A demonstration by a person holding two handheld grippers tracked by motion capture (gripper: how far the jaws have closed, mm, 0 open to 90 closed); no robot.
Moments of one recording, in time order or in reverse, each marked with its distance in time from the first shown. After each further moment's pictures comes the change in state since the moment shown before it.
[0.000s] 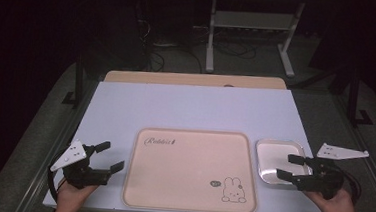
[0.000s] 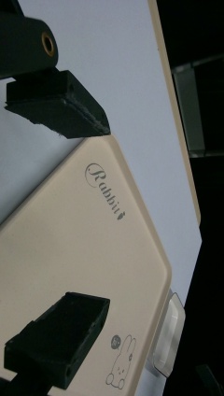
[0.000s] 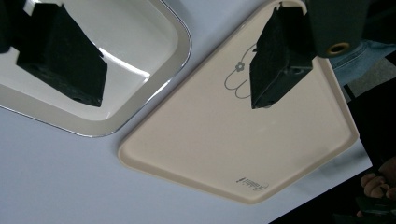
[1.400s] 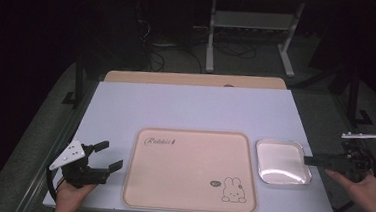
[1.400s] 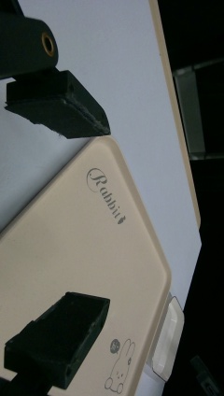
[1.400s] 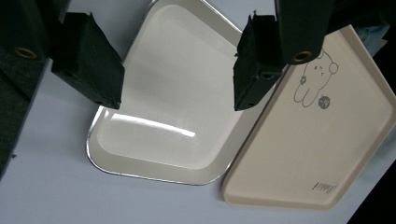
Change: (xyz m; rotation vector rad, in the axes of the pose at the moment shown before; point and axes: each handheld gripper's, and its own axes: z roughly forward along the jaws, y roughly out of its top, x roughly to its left) left arm 0.003 -0.001 -0.001 -0.002 0.007 -0.009; right arm -0.090 0.003 -0.033 0.175 -0.085 0.330
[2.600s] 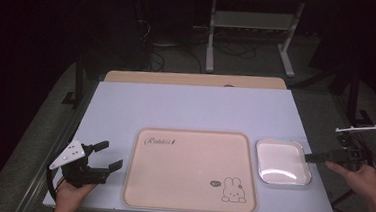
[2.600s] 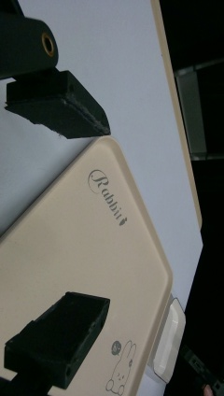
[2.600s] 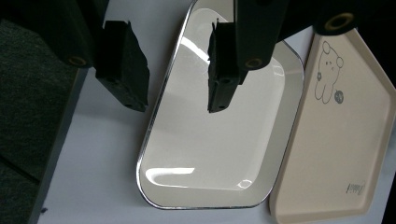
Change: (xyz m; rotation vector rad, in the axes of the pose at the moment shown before) left arm 0.002 -0.001 0.001 0.004 0.000 -0.002; right arm -0.042 0.015 0.019 0.176 0.021 0.213
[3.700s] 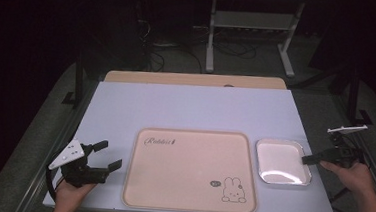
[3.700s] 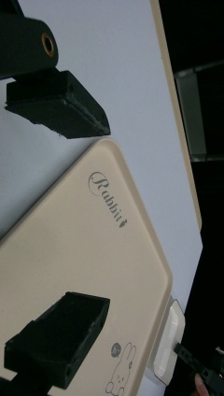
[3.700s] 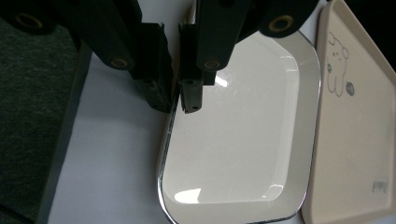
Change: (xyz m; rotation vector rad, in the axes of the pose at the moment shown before) left arm 0.001 0.000 -0.001 -0.001 0.004 0.001; right arm -0.010 0.008 0.019 0.089 -0.019 0.111
